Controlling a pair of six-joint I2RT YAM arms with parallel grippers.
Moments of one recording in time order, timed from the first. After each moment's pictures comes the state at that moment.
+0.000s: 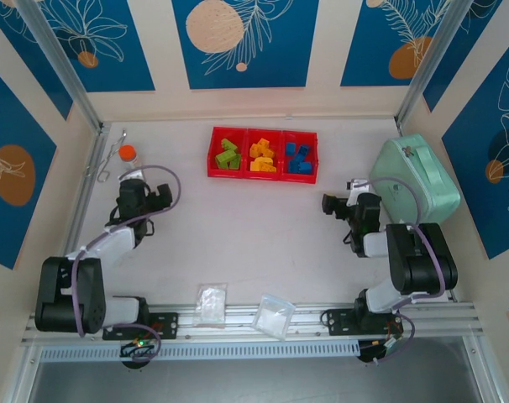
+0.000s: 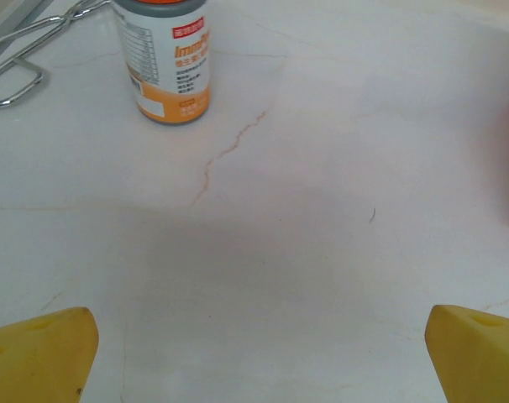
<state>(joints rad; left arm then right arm) -0.03 1.30 0.53 0.18 -0.13 -0.28 0.01 1.52 0.35 0.74 -0.07 0.08</state>
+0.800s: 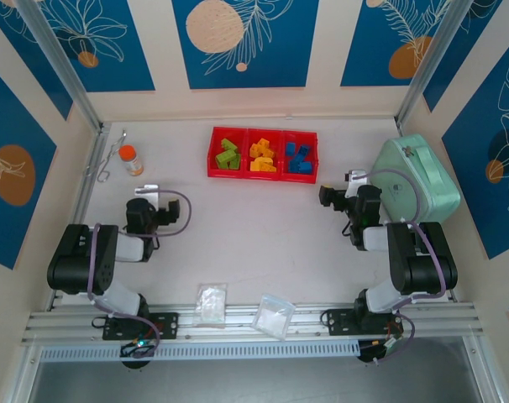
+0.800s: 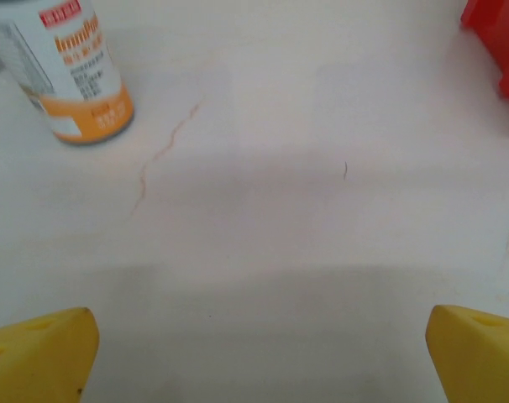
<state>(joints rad) -0.05 1.57 0.34 0.81 -0.05 0.02 0.01 1.52 0.40 0.73 -0.11 0.08</state>
